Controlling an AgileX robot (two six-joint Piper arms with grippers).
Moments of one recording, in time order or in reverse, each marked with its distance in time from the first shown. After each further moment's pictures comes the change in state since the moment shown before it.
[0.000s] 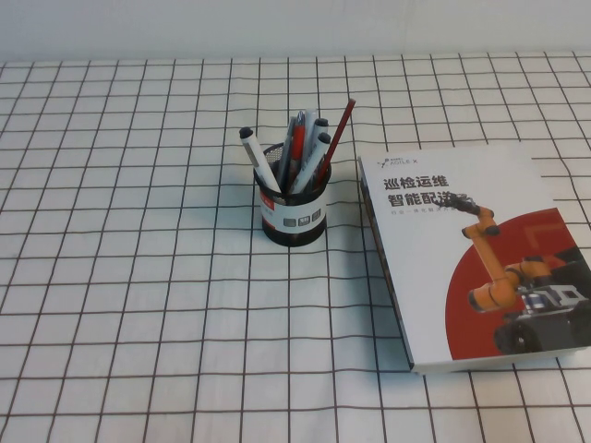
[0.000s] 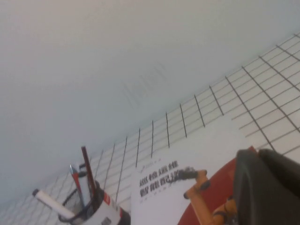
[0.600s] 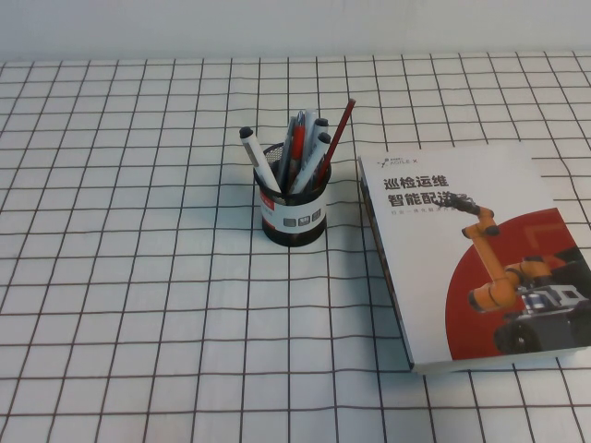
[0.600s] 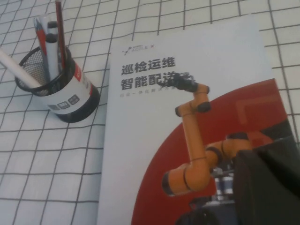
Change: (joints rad) right arm 0.000 0.677 -0.509 -0.037 0.441 -0.360; left arm 0.000 0.000 0.000 0.000 0.000 0.000
